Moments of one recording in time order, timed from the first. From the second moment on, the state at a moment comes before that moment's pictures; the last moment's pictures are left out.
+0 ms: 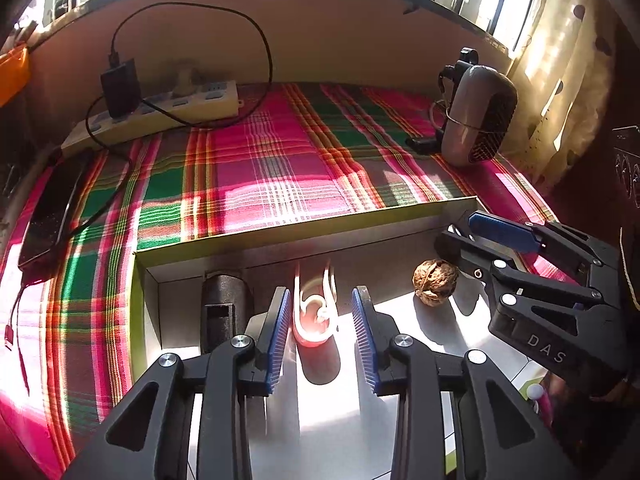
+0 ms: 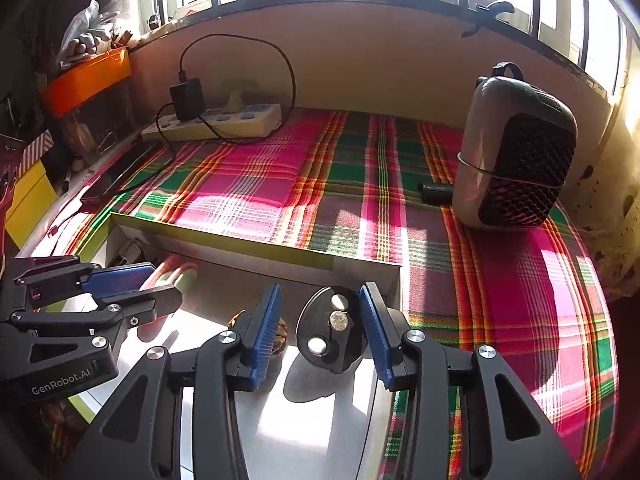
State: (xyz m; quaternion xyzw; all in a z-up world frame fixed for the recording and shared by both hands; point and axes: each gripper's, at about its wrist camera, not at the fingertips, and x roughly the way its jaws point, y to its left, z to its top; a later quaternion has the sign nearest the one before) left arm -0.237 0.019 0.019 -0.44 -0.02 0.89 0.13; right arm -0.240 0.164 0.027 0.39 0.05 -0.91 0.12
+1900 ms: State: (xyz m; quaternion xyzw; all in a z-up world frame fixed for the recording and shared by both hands) left arm -0.088 -0.033 0.054 -0.36 -0.03 0.93 0.05; right arm -0.098 0.200 0.055 0.34 -0.02 -0.93 0.12
